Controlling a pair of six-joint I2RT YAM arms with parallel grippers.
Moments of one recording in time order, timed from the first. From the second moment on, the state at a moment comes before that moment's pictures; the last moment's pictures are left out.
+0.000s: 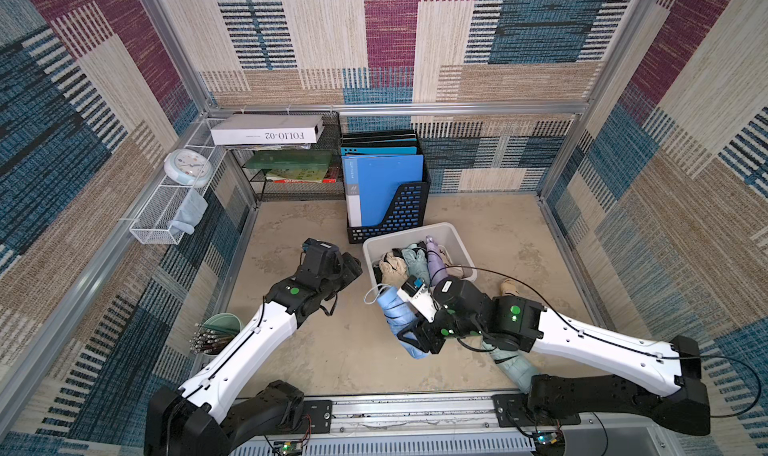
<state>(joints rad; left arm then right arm) -0.42 1.12 0.89 -0.50 -0.01 -0.99 1.11 1.18 1.07 -0.59 -0.16 0.37</state>
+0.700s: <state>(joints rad) -0.43 1.22 0.88 -0.43 0.21 -0.96 0.78 1.66 1.48 -0.68 -0.32 0.69</state>
